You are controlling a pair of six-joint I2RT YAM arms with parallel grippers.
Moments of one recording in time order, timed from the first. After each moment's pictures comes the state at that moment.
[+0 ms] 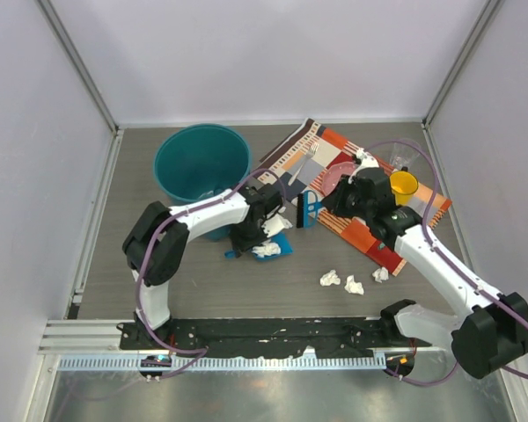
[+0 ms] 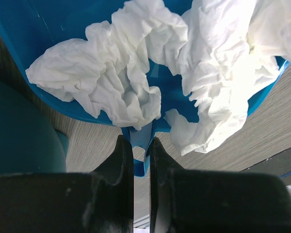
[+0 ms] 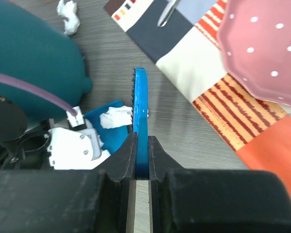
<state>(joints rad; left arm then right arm) -0.78 1.89 1.36 -1.02 0.00 0.32 0.40 1.11 0.85 -0.29 -0.08 0.53</state>
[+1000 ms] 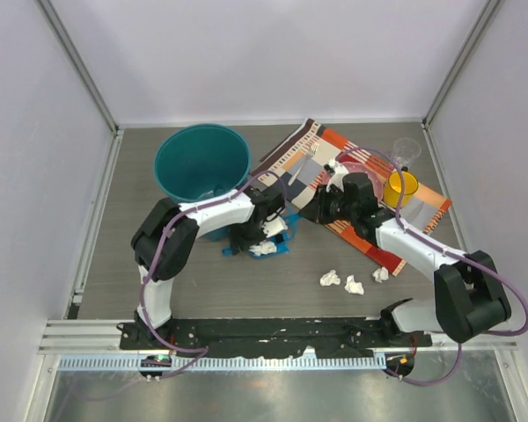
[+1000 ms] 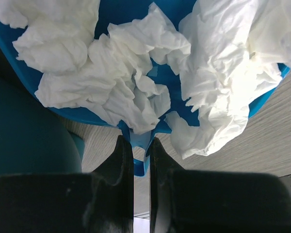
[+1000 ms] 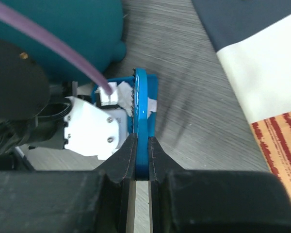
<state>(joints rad) -0.78 1.96 1.38 -1.02 -0.10 0.32 0.40 1.34 0.74 0.05 -0.38 0.41</state>
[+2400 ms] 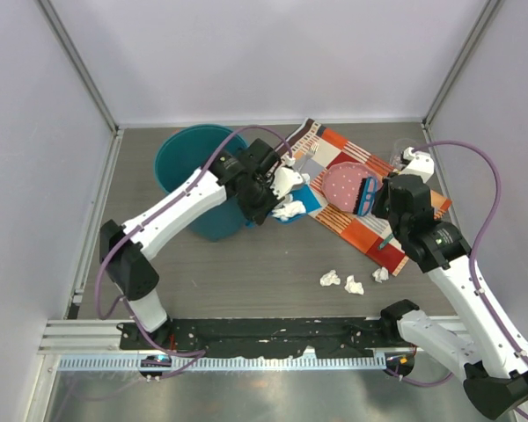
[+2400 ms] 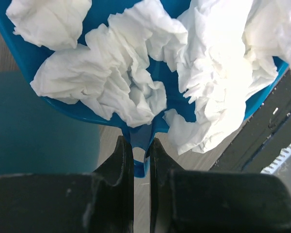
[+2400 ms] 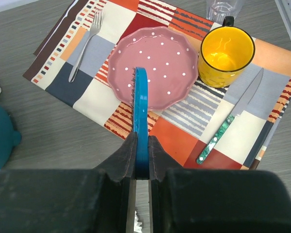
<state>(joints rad) -0.78 1.73 1.71 -1.12 0.16 0.28 0.40 0.84 1.01 -0.66 0.44 0.42</state>
